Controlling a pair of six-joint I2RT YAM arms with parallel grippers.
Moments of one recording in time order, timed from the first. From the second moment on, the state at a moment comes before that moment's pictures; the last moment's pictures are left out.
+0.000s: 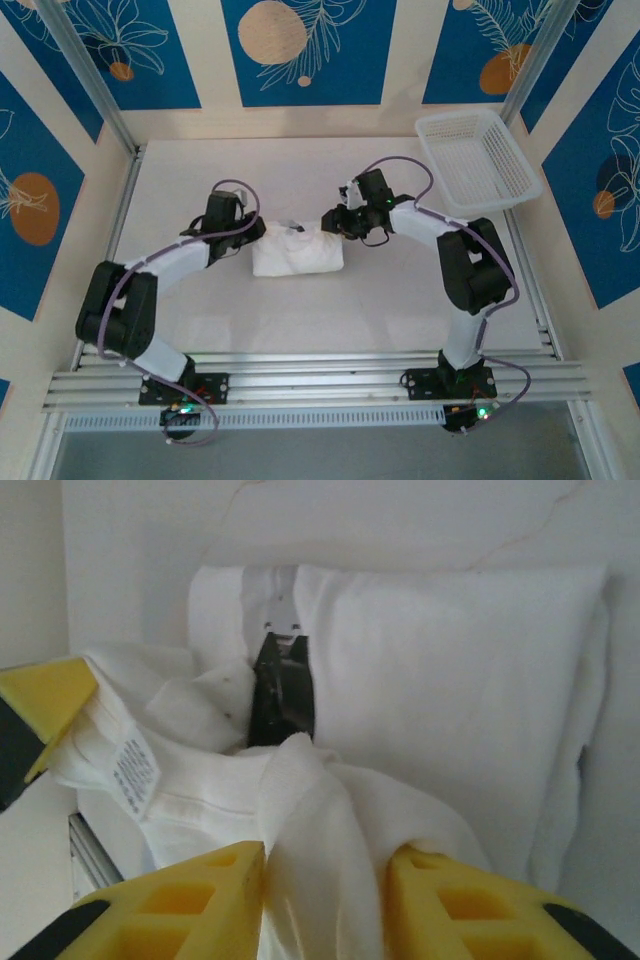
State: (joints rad) left arm -0.32 1.57 0.86 -0.02 0.18 -0.62; right arm 0.42 1.87 1.24 -0.32 -0.59 0.57
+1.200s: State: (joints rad) left arm -0.32 1.59 0.79 0.11 0.00 -0.60; right arm 0.36 1.94 1.35 -0.17 -0.67 0.56
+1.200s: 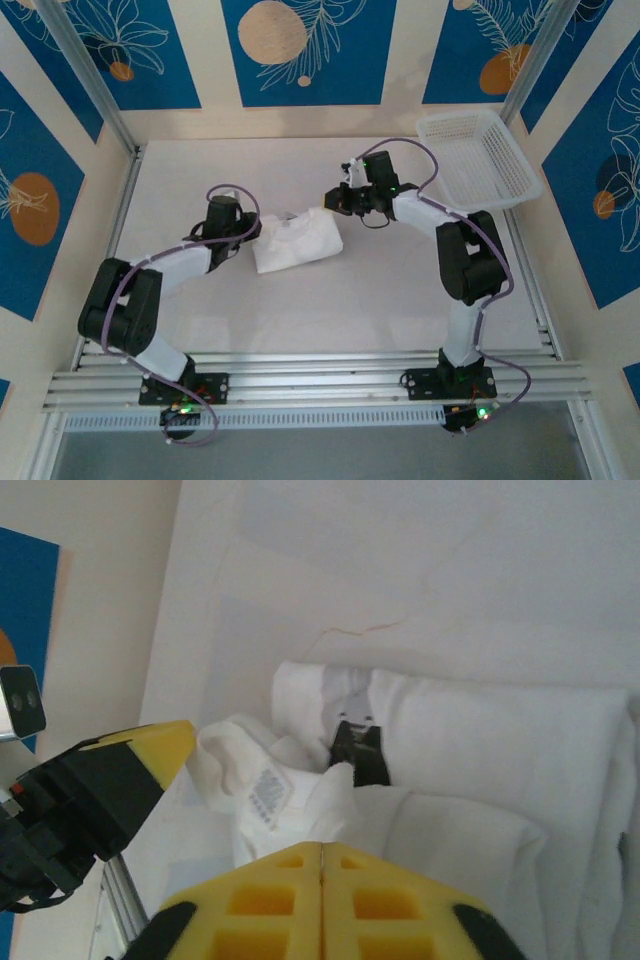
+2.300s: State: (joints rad) left arm -0.43 1.66 0.82 -0.07 0.01 -0.68; right arm 0.49 1.91 1.19 -0.21 -0.44 0.66
